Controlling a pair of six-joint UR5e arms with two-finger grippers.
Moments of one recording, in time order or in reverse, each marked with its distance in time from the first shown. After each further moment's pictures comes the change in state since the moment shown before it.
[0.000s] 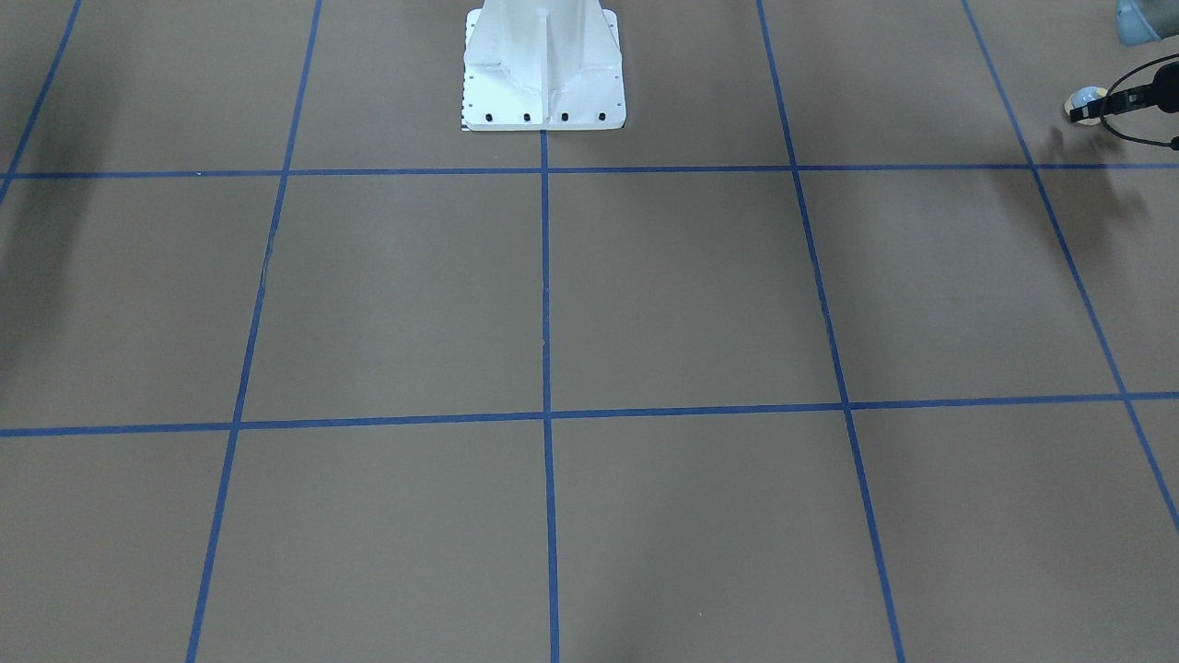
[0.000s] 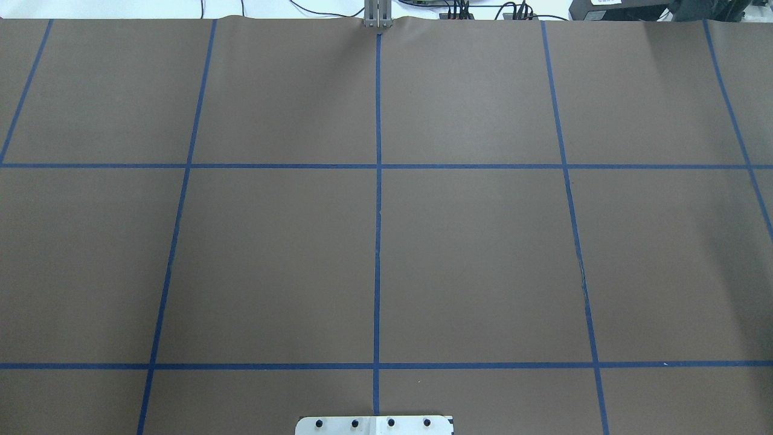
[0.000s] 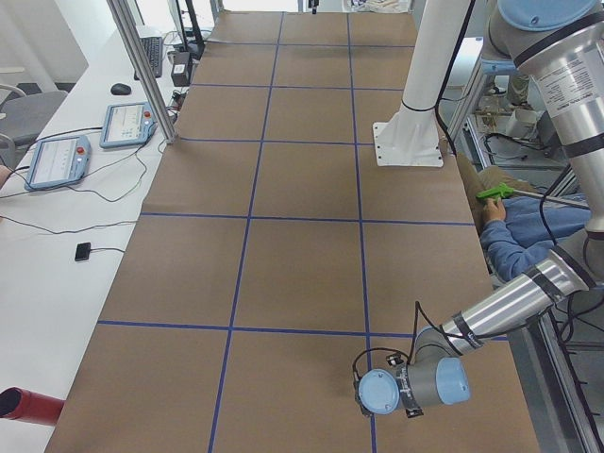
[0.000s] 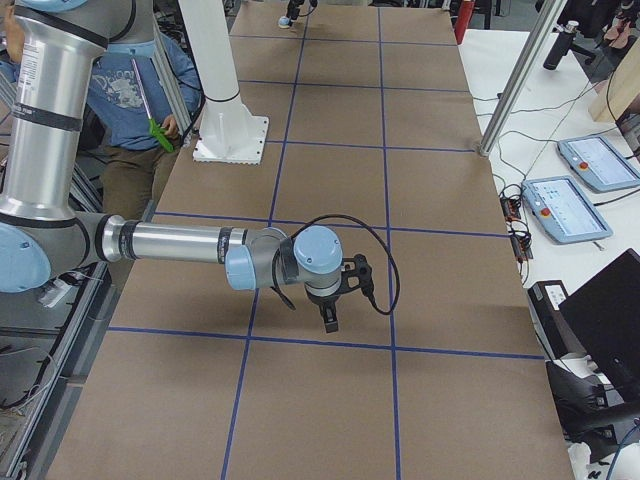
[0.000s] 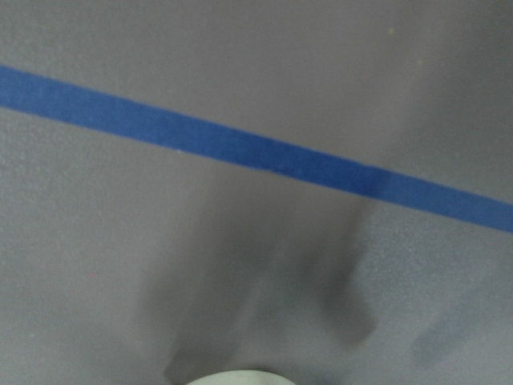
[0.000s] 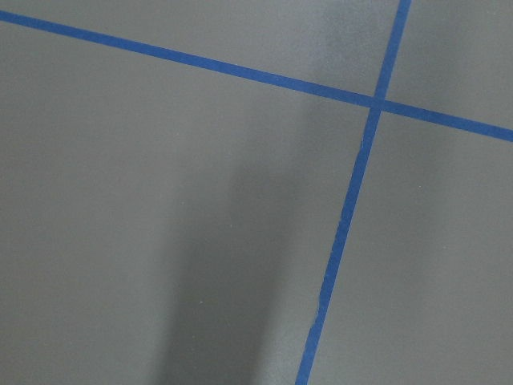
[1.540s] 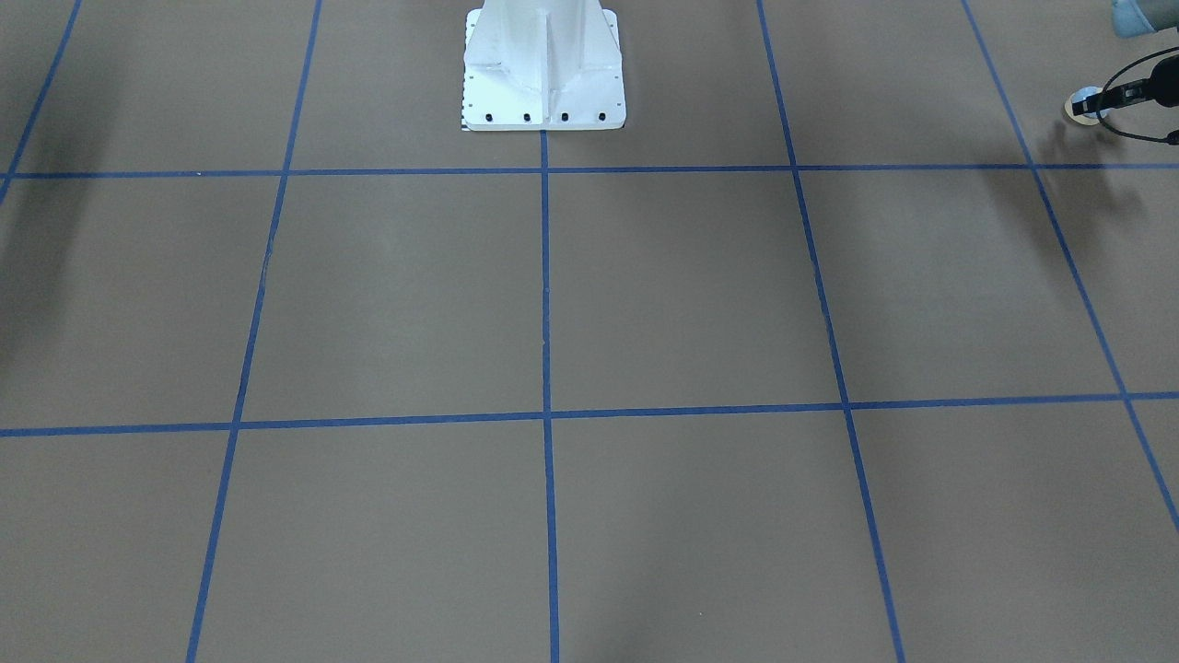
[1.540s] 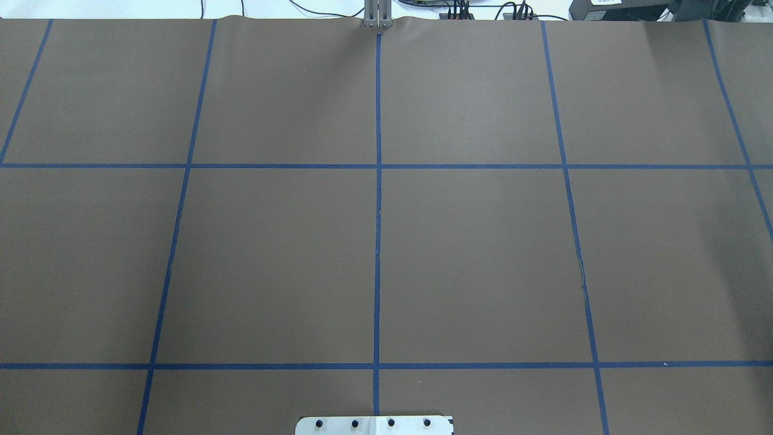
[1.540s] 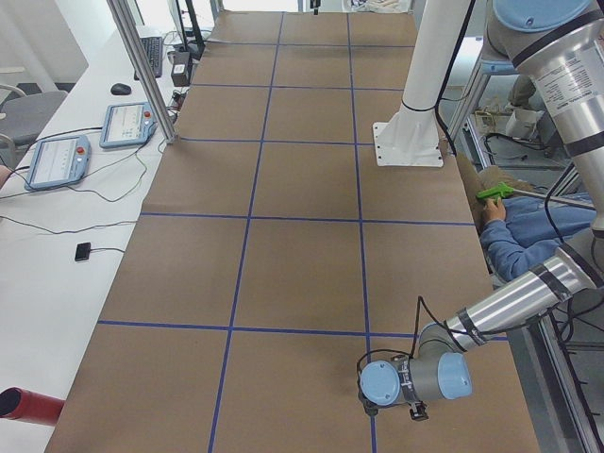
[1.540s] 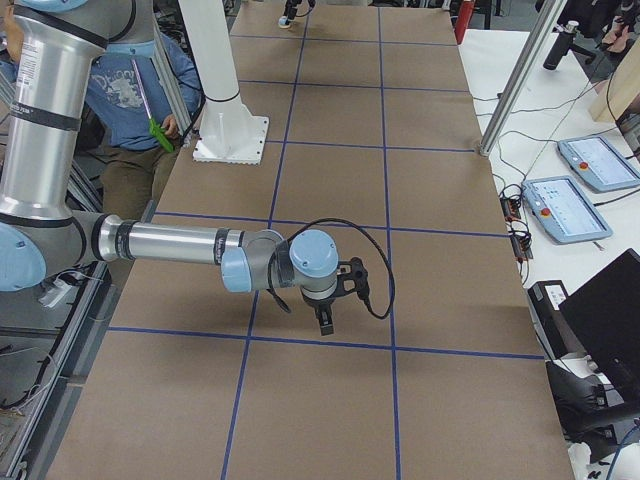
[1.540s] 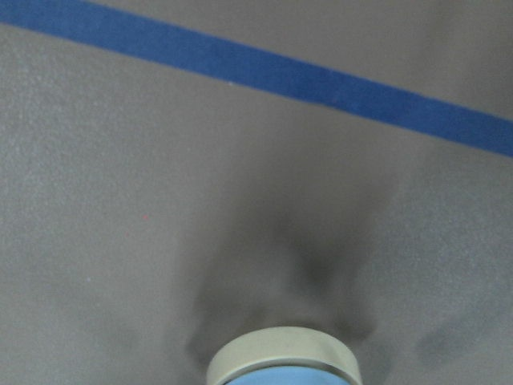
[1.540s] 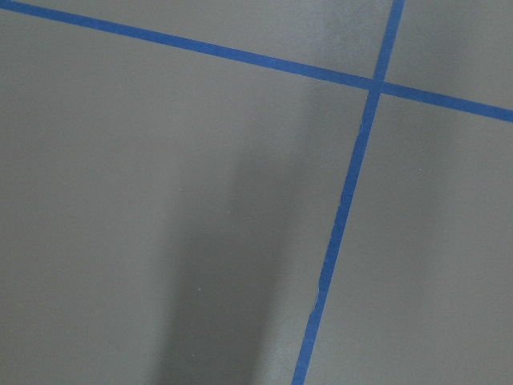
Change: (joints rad) left arm 0.036 0.010 -0.023 0.001 0.076 -0.038; right arm -0.001 -0.013 0.000 0.000 0.005 -0.002
